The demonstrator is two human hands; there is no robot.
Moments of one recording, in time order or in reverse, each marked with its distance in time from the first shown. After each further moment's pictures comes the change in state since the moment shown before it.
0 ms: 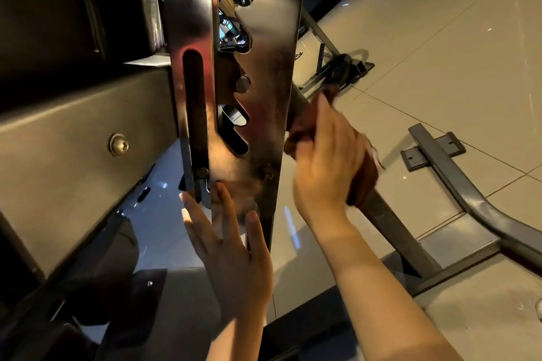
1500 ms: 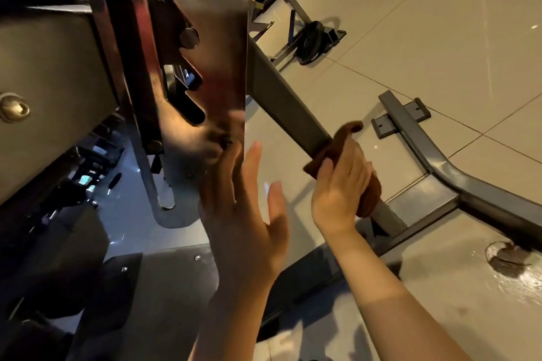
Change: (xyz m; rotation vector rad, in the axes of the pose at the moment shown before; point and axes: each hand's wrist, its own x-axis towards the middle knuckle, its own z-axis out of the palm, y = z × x) left_hand -0.001 0.048 -0.005 -0.134 -0.047 0.367; right_hand -0.059 0.083 -0.029 -0.107 -0.064 0.290
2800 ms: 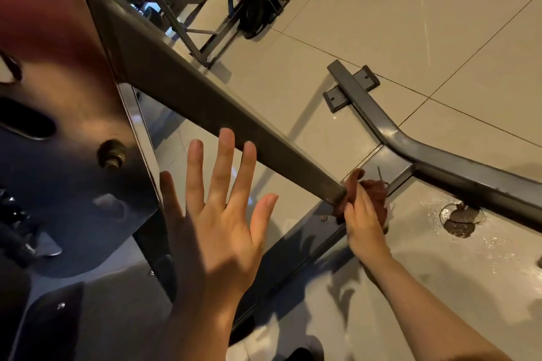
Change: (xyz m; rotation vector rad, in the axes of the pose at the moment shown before) left_hand -0.007 0.000 0.048 0.462 -0.621 0.234; right_hand -0.037 0.211 -0.059 -0.197 -0.430 0.202
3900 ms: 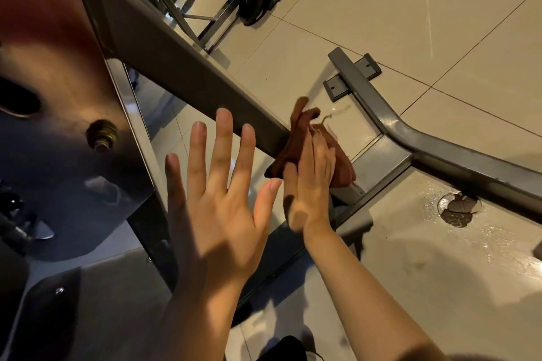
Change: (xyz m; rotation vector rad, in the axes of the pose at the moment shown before) left_hand 0.000 0.007 0.000 0.045 0.064 0.001; right_hand 0.009 -0.155 0.016 0.179 0.284 -0.229
